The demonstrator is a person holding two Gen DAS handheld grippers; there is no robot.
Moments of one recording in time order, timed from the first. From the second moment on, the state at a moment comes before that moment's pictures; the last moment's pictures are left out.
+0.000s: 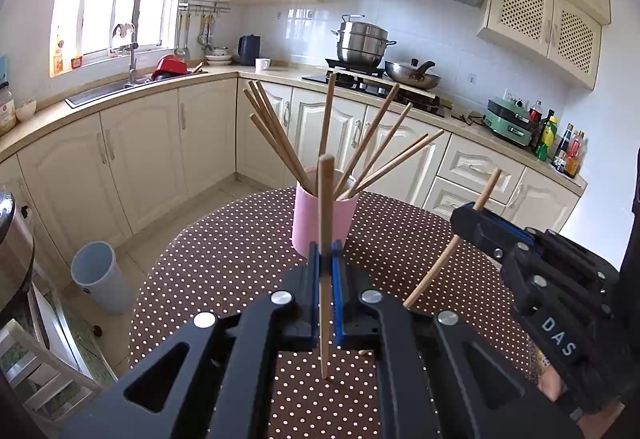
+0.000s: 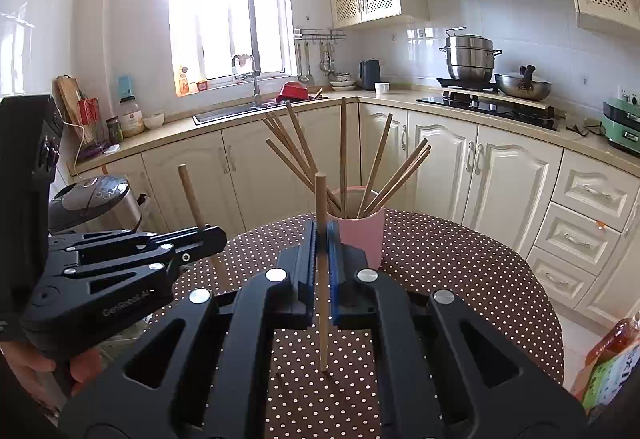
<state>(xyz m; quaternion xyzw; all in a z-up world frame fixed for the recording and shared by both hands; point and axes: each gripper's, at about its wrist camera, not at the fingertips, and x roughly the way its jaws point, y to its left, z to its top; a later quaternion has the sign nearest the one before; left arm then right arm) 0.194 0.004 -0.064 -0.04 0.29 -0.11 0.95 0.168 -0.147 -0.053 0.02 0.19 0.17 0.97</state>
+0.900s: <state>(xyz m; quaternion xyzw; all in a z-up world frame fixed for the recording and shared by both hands) 0.245 0.013 0.006 -0.04 0.21 -0.10 0.97 0.193 -0.168 -0.015 0.02 0.15 0.18 0.97</state>
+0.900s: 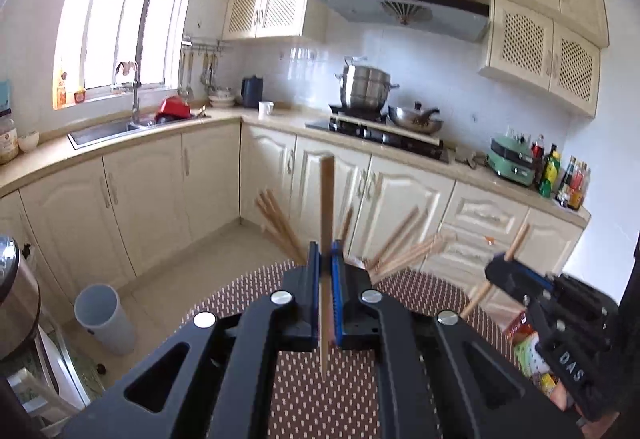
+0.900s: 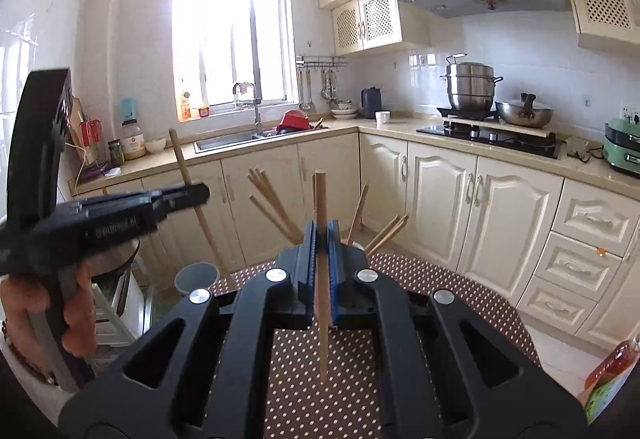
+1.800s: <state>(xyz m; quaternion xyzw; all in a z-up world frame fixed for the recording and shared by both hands) 0.300 -0.040 0.026 -0.04 0.08 -0.10 0.99 0.235 -0.172 0.024 0.03 0.09 0.18 0.98</state>
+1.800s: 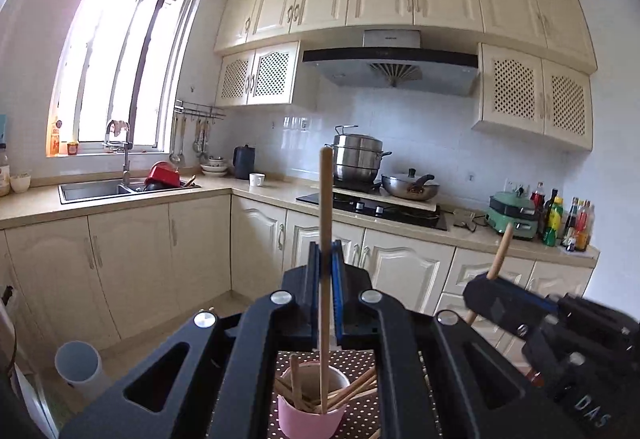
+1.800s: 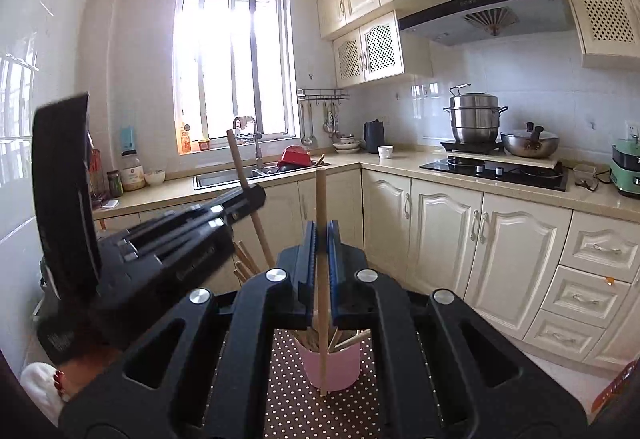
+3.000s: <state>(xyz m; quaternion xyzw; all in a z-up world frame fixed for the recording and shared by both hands) 0.311 -0.004 -0.001 -0.04 0.12 -0.06 0.99 0.278 -0.152 0.020 0.05 0.03 0.15 0.99</state>
